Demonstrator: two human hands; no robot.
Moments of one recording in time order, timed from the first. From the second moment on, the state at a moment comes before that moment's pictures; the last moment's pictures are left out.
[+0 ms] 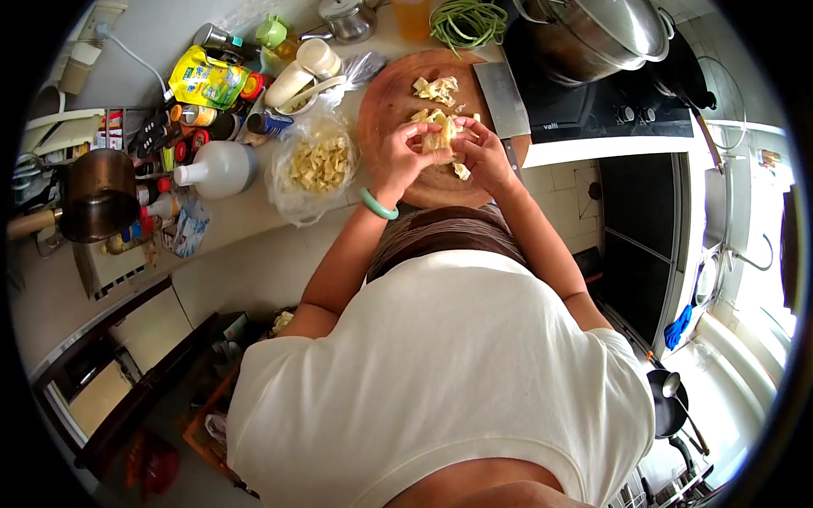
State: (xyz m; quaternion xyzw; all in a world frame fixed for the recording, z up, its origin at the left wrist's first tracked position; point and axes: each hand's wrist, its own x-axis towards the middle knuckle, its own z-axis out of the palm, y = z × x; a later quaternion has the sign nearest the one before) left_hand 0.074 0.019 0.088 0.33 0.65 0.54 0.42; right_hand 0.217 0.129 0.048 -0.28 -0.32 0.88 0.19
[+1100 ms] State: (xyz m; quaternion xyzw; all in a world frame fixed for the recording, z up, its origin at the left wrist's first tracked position) left_hand 0.065 0.025 0.097 0.58 0.61 0.52 0.14; right_hand 0.221 0.139 0.086 -0.25 -0.29 0.91 0.15
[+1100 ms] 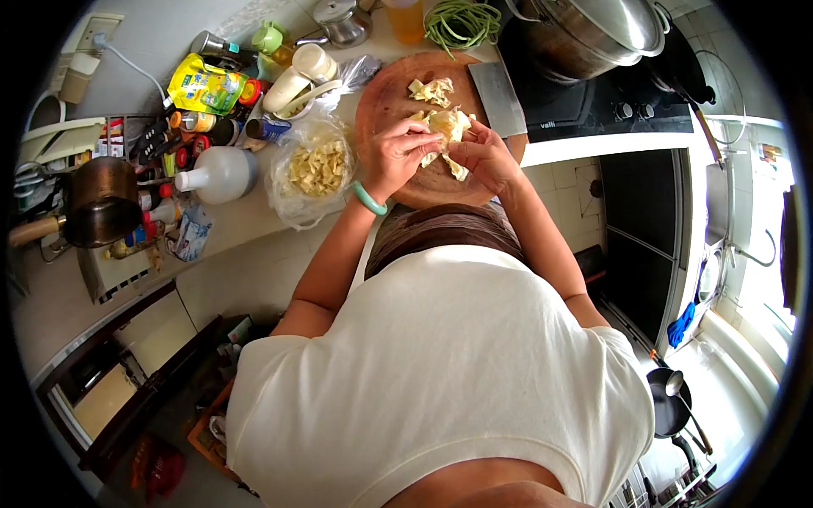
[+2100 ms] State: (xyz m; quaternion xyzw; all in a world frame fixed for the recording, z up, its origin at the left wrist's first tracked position) left_hand 0.059 0.035 0.148 0.64 0.65 0.41 0.04; right_hand 0.215 0.142 0.104 -0.28 -0.37 0.87 0.15
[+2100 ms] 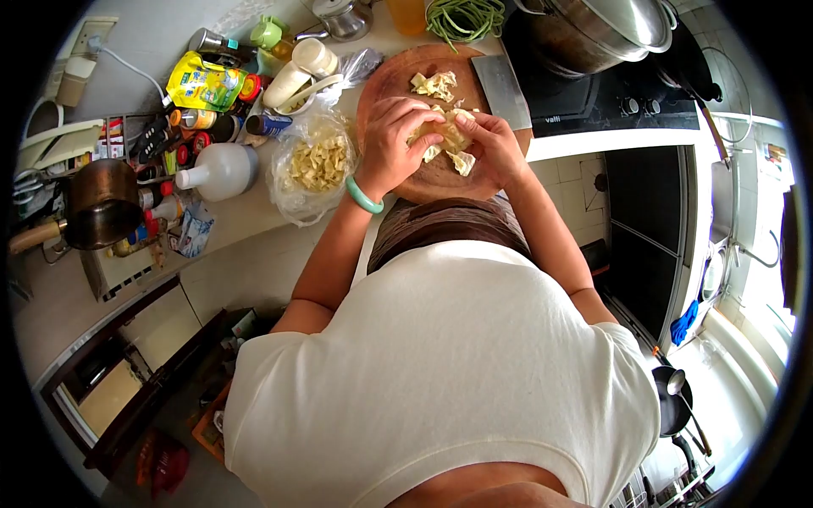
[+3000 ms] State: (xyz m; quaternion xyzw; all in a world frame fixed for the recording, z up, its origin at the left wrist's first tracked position) left_hand 0.059 0.027 0.145 0.64 0.64 0.42 0.02; right_hand 0.210 0.135 0.127 -0.36 -0.57 0.70 0.24
